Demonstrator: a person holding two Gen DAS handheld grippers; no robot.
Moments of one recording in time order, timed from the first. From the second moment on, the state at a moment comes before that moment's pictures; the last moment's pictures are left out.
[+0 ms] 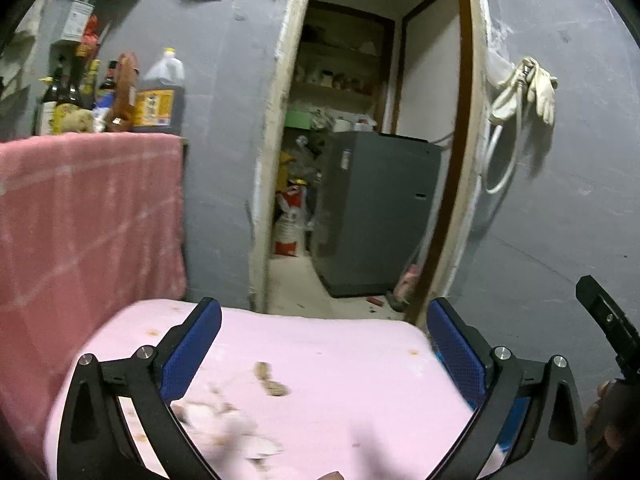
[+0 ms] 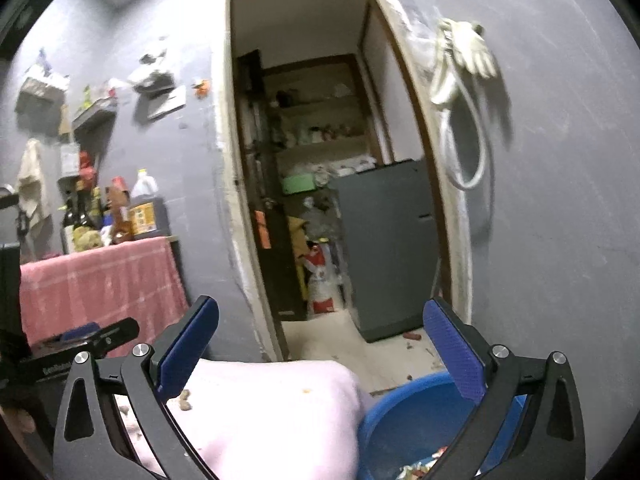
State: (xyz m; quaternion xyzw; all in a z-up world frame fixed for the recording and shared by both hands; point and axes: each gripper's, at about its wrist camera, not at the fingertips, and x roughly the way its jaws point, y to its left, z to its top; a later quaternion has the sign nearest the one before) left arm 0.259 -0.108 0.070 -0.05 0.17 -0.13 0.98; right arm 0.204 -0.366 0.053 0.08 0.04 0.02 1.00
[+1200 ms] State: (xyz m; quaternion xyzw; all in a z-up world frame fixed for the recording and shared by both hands) left arm 0.319 0.012 -0.012 -0.02 0.33 -0.01 0.94; right arm 0.345 -0.211 -0.036 -0.09 0.36 0.24 0.90
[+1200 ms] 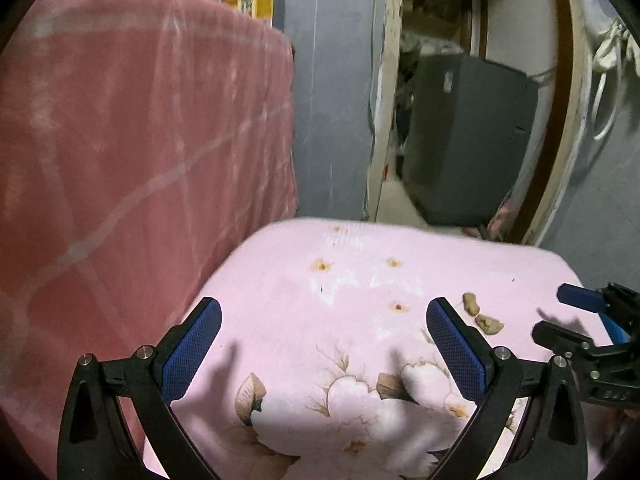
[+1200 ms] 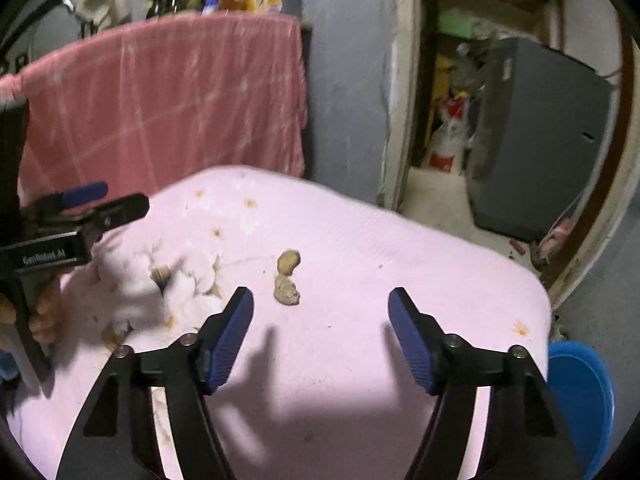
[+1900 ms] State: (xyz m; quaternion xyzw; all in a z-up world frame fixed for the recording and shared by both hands) left arm 0.349 -0.002 -0.026 -0.02 0.39 -0.03 0.92; right arm 0.357 -0.191 -0.057 -0.16 0.40 0.29 0.85
